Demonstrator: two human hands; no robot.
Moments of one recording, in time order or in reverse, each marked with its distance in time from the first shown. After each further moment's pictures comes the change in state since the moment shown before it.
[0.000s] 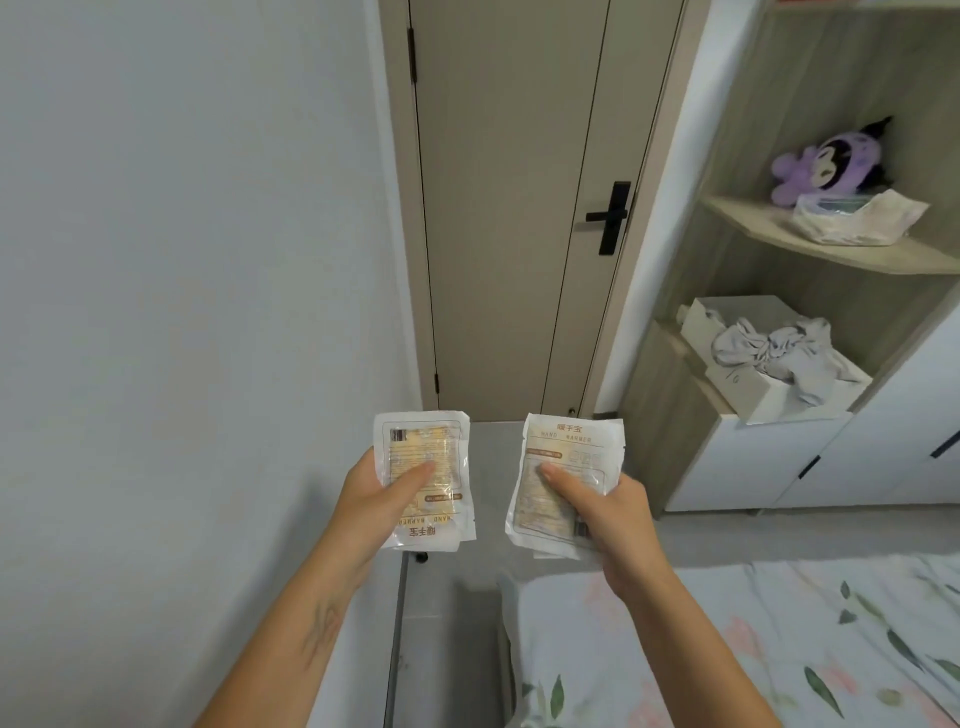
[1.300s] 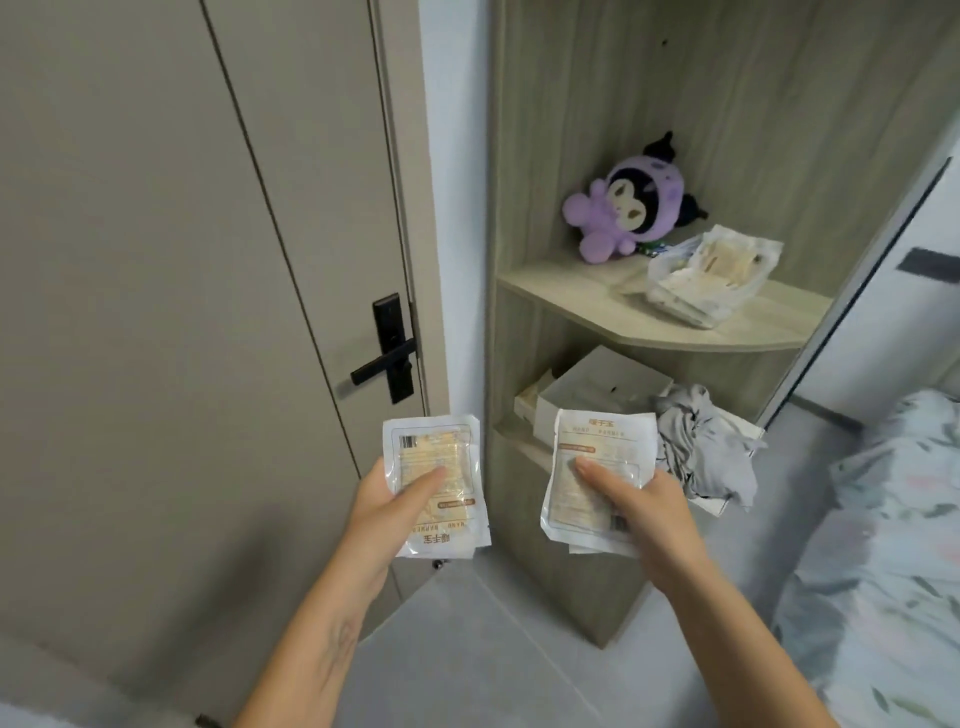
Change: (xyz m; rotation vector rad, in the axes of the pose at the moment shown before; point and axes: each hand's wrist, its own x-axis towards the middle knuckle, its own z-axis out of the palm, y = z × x) left_hand 0.674 0.156 0.393 0.109 -0.667 -0.013; right_hand 0.607 -0.155 -0.150 0.144 0.666 -0.136
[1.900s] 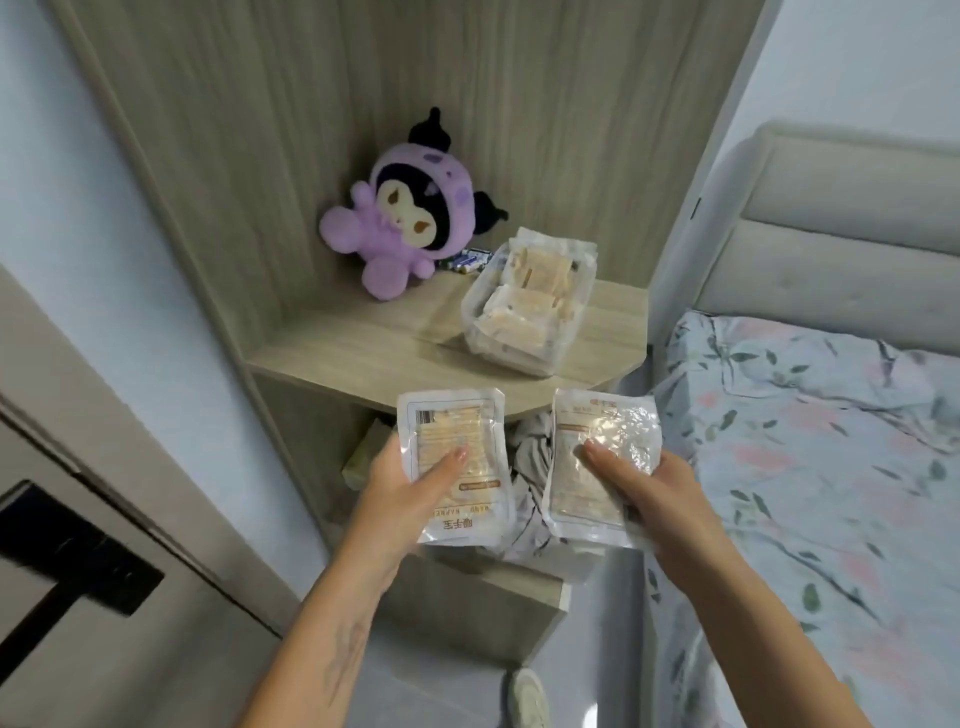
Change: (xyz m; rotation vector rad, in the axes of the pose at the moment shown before) left_hand 0.212 0.055 0.225 0.103 -0.582 0.030; right_hand 0.156 -0.066 -0.117 -0.003 0.444 -0.015
